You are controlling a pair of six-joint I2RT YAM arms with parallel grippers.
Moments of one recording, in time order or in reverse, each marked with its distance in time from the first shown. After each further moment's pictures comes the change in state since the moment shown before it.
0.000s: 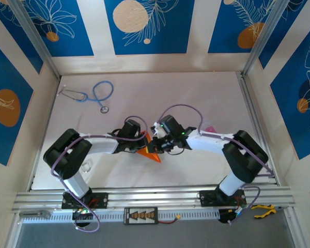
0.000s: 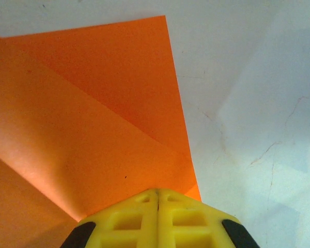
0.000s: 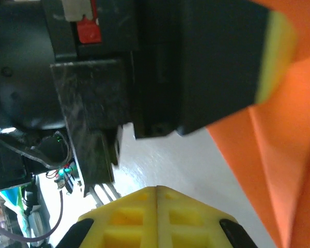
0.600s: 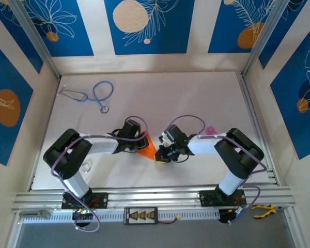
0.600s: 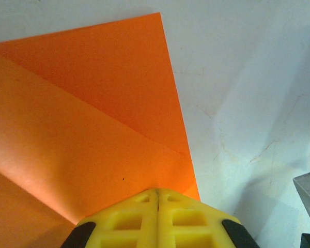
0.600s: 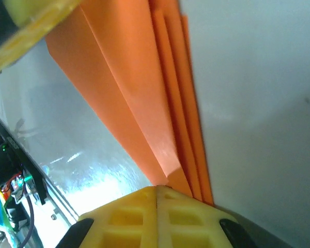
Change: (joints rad) left arm 0.000 0.000 0.000 -0.002 0.006 0.000; right arm -0.037 0.032 -0.185 0.079 0.024 0.081
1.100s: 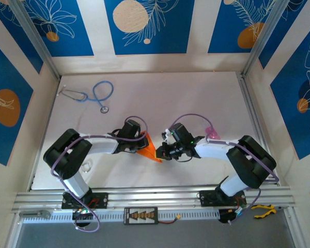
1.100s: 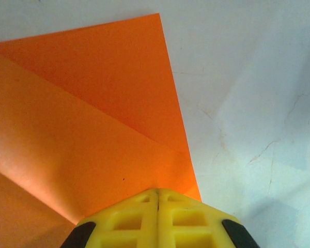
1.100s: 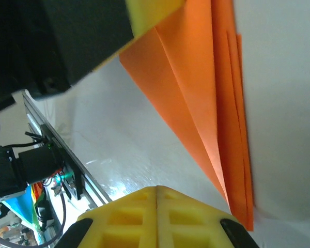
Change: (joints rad) left arm 0.000 0.000 -0.003 0.005 0.000 0.000; right arm -0.025 -0.134 -0.050 0.076 -0.027 0.061
